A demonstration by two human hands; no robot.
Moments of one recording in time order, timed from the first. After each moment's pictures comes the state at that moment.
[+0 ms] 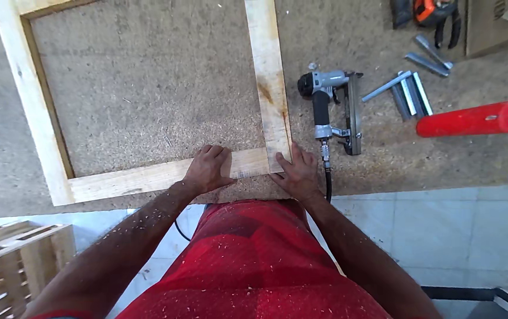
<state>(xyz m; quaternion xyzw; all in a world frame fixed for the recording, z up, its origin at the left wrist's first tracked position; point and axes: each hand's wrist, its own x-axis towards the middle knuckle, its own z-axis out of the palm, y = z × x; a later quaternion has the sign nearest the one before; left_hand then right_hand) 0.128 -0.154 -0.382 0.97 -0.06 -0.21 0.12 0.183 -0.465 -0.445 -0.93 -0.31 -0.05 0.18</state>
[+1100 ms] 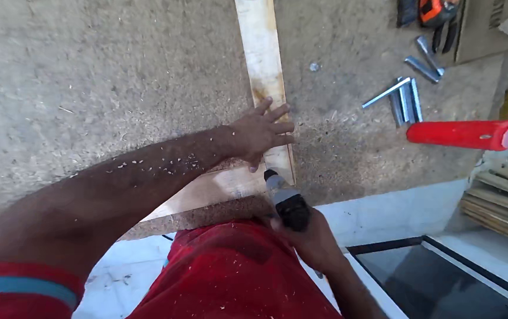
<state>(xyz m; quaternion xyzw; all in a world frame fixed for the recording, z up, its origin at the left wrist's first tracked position) 0.324 -0.214 -0.394 0.84 -0.45 -0.27 0.12 0.170 -0.424 -0.273 -0.78 0.13 0.46 0.39</state>
